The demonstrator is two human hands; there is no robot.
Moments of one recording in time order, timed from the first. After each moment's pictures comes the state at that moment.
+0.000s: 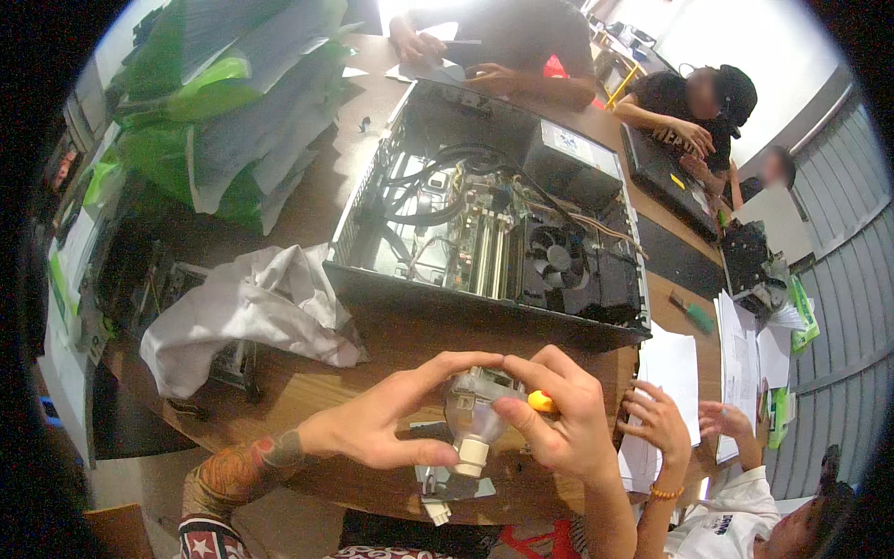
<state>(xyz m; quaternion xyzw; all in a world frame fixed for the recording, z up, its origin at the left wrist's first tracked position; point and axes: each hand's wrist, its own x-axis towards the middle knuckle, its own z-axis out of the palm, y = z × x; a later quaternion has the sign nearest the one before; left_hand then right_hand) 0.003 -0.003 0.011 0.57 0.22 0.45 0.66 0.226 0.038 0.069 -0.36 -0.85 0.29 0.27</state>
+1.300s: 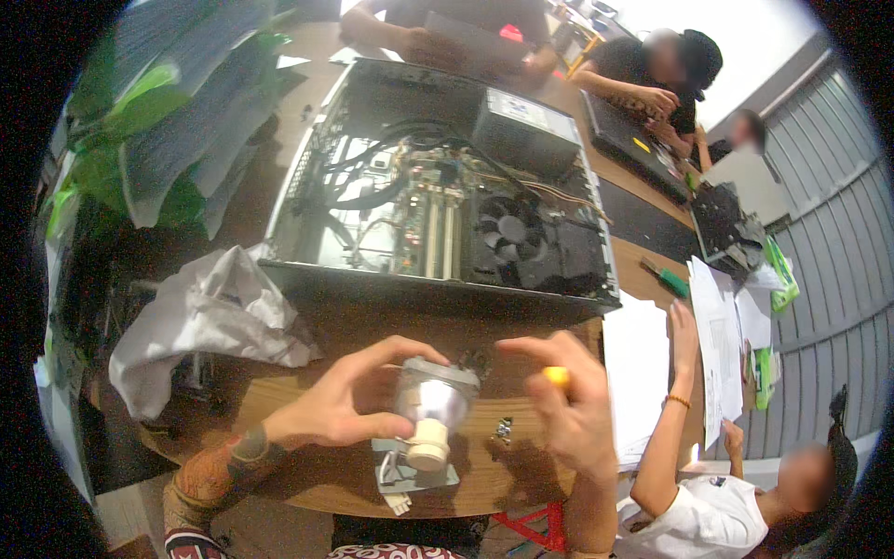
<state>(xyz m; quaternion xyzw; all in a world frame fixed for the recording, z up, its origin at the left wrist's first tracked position) 0.002 0.001 -0.004 0.51 0.26 0.41 0.71 0.255 0.032 0.062 -0.45 -0.78 0.30 0.32</state>
